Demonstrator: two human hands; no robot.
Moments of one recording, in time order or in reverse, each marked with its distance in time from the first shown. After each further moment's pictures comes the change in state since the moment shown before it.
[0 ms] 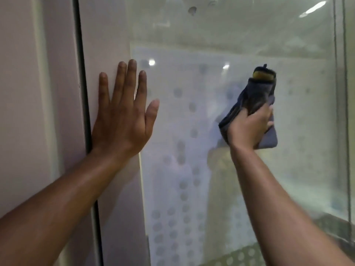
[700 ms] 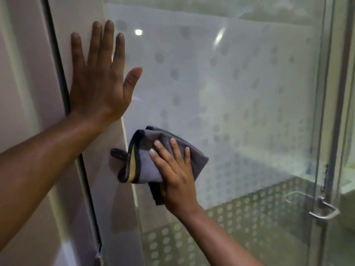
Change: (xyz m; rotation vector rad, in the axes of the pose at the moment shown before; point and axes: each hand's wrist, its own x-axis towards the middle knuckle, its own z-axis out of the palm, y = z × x) left_hand -0.002 -0.001 -0.009 0.010 -0.054 0.037; right_hand -0.201 0.105 -0.067 -0.086 -0.637 -0.825
